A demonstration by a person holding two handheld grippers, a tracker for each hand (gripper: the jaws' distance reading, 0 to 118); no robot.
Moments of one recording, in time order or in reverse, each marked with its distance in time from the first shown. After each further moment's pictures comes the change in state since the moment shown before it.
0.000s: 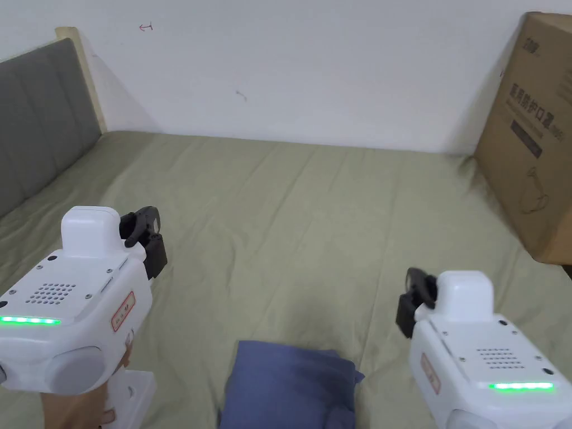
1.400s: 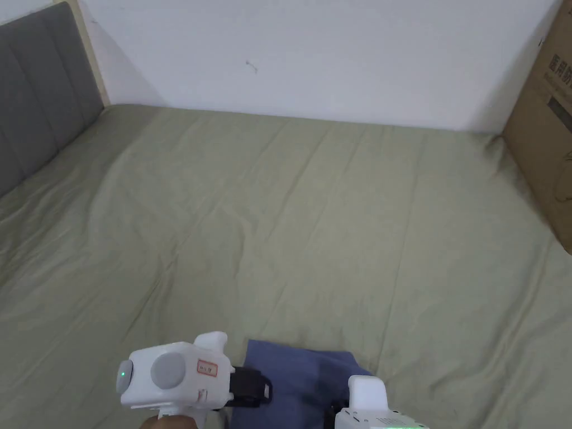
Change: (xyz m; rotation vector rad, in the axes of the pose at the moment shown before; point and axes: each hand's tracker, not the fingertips) left arm 0.009 -0.214 -0.125 -1.126 -0.299 0.387; right arm -0.050 -0.166 -0.100 -0.650 0.134 -0.160
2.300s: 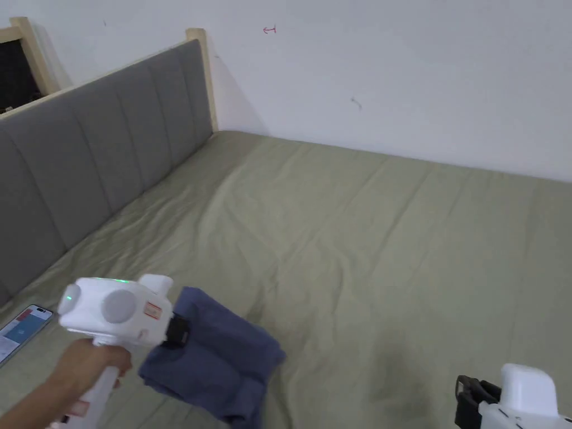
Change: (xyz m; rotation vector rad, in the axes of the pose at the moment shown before) left arm -0.179 0.083 0.214 0.205 0.457 -0.052; right arm -0.040 0.096 0.083 0.287 0.013 0.098
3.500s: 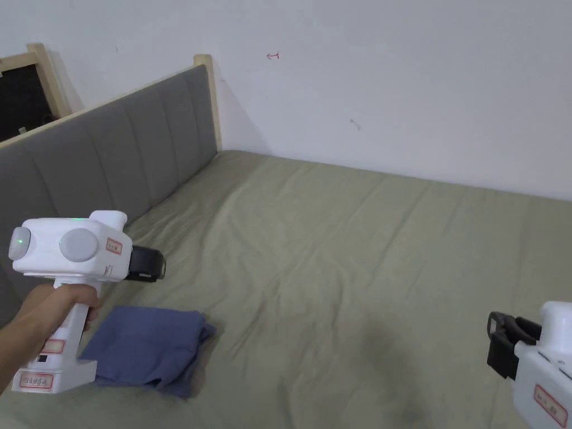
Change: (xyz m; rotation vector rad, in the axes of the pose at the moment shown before) left arm 0.013 0.044 0.128 0.295 0.120 0.075; right arm 0.004 0.070 0.076 0.252 -0.030 0.102
